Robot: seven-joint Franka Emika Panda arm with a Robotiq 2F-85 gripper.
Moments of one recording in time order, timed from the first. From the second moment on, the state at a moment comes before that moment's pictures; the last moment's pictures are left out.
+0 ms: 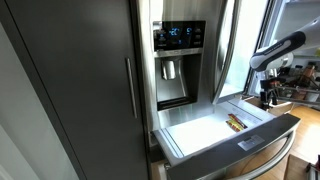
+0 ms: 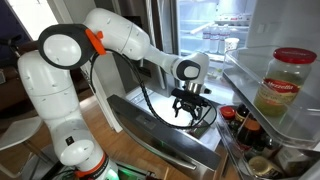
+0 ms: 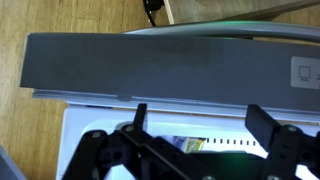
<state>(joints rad) -0.47 0.16 -0.33 -2.10 -0.10 1.86 -0.54</state>
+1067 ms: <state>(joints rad) -0.41 0.02 -0.33 -2.32 -0.18 1.95 -0.56</state>
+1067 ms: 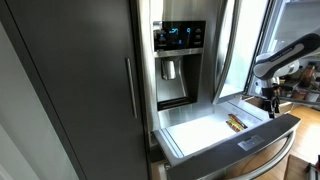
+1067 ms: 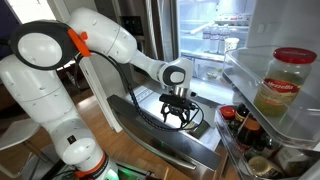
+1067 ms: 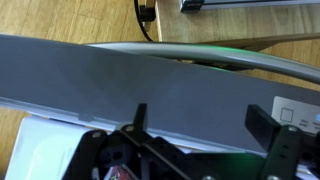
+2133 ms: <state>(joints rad) -0.42 -0.05 -0.41 -2.58 -0.22 2.10 -0.59</state>
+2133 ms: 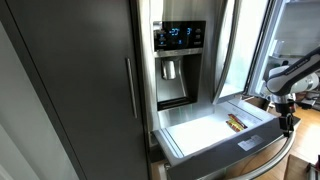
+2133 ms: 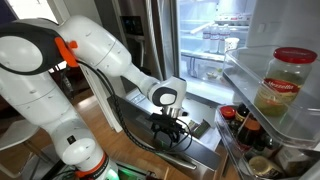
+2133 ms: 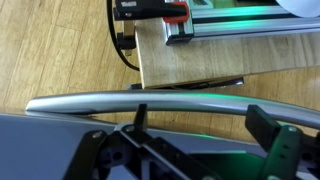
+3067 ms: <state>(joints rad) -0.45 -0.02 -0.46 -2.68 -0.31 2.34 -0.53</state>
